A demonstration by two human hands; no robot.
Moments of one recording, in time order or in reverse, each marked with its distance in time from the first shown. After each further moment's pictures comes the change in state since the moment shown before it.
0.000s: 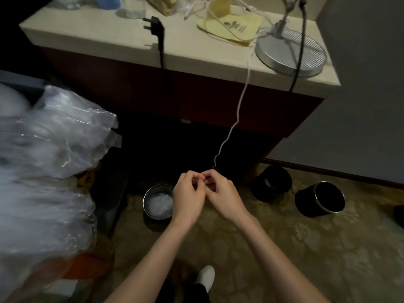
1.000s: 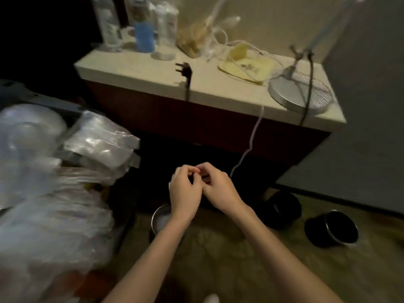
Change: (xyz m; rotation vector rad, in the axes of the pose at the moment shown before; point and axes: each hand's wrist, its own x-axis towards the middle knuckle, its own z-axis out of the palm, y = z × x) left_hand 0.048 0.022 -0.077 -0.062 0.174 -0.011; right_hand 0.068 -0.097 0.004 -0.048 -0.058 -0.120
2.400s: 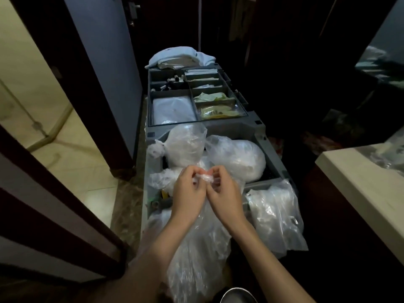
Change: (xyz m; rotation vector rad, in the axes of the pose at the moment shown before) left_hand 0.075 -0.072 -0.305 0.039 1.047 -0.284; right_hand 0.168 -0.263 0.238 0.334 -0.589 -0.682
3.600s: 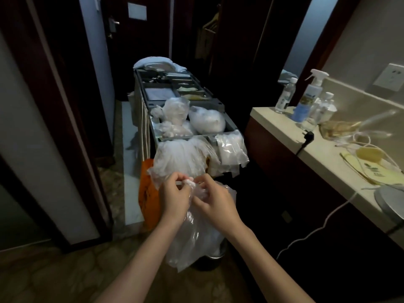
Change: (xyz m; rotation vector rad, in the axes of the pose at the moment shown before) left_hand -0.407 0.018 -0.185 -0.266 0.033 0.017; right_hand -0.449 -0.170 -0.014 -0.351 -0.080 -0.079
